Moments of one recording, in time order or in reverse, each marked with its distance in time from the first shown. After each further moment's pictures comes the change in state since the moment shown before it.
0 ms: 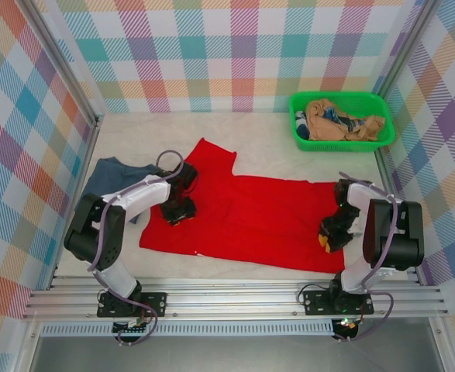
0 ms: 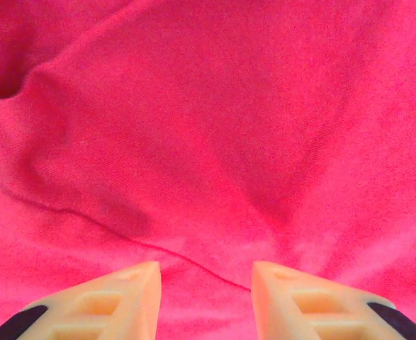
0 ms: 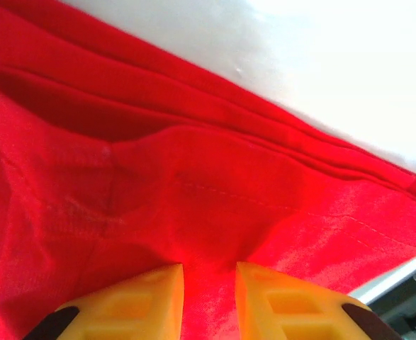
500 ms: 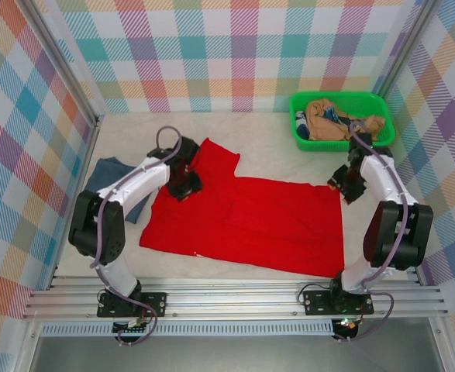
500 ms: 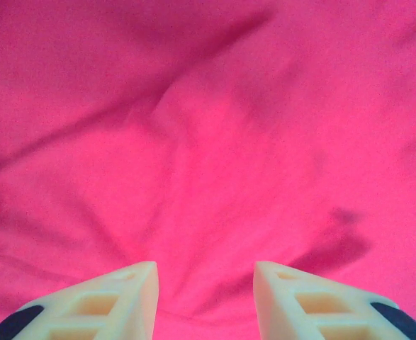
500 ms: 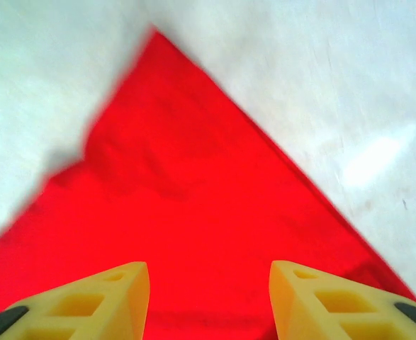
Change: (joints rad) left arm 0.045 0.084 0.315 -0.035 0.032 -0.002; right arm -0.057 0.025 0.463 0.092 0.108 -0.325
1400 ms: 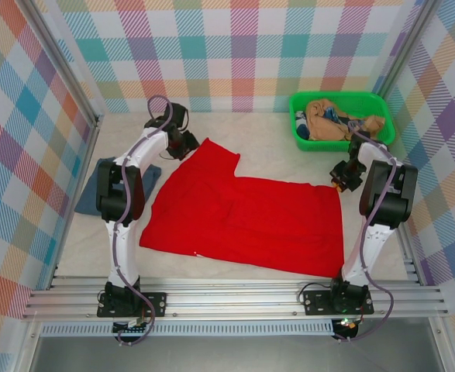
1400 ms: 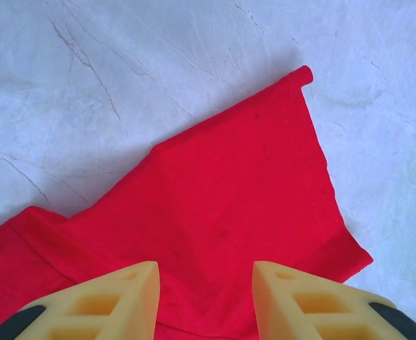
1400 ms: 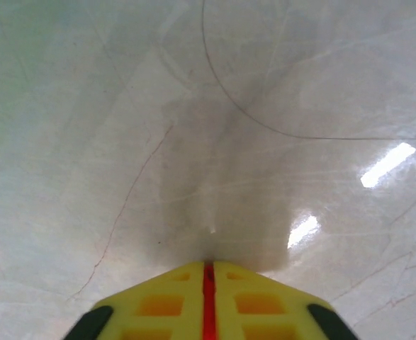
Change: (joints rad) left arm 0.180 0.415 0.478 0.156 0.087 0.048; right arm -0.068 0.438 0.215 0.119 -0.063 -0.059
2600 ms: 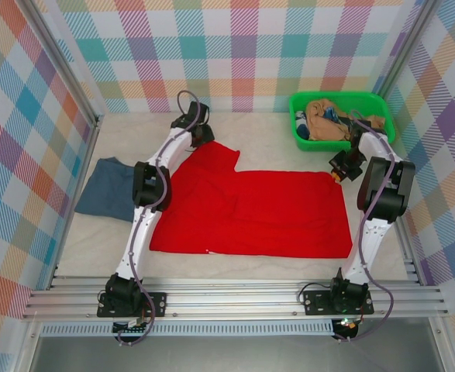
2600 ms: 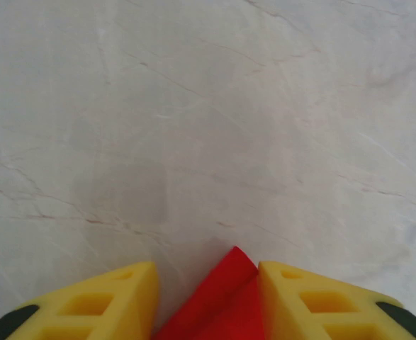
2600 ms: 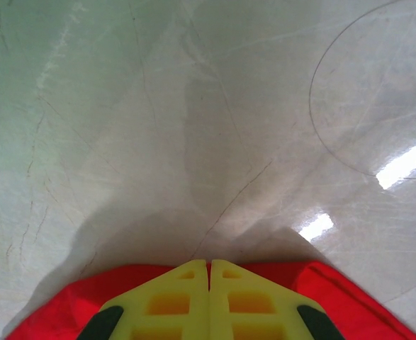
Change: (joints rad) left arm -0.055 0.560 0.675 0.019 -0.186 0.235; right arm 0.000 0.089 0.206 -0.118 -0.047 -0.014
